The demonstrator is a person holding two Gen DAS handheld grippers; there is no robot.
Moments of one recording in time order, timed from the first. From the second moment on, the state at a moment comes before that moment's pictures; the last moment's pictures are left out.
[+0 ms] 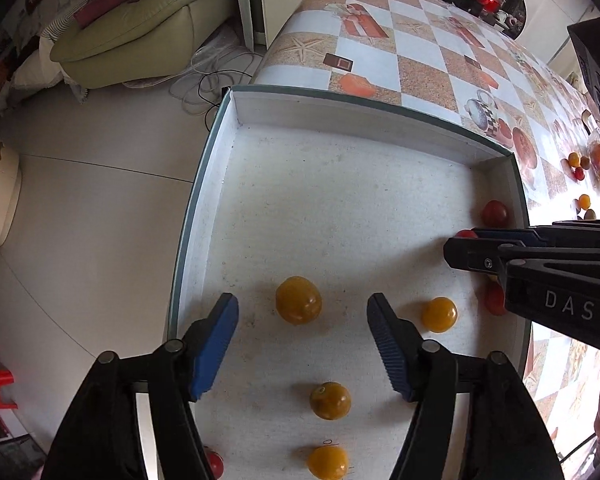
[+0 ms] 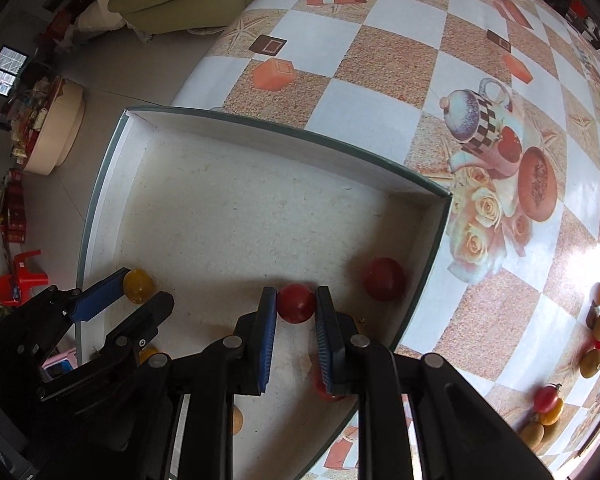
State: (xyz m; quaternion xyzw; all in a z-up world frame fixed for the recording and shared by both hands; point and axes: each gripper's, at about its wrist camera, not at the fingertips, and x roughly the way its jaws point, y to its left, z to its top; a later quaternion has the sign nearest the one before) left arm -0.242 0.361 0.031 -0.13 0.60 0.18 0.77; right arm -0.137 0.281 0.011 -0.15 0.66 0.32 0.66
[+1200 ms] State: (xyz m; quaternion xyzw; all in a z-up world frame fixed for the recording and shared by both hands) left arm -0.137 0.206 0.087 0.00 0.60 0.03 0.80; right arm -0.091 -0.015 0.049 0.03 0.67 0.10 0.73
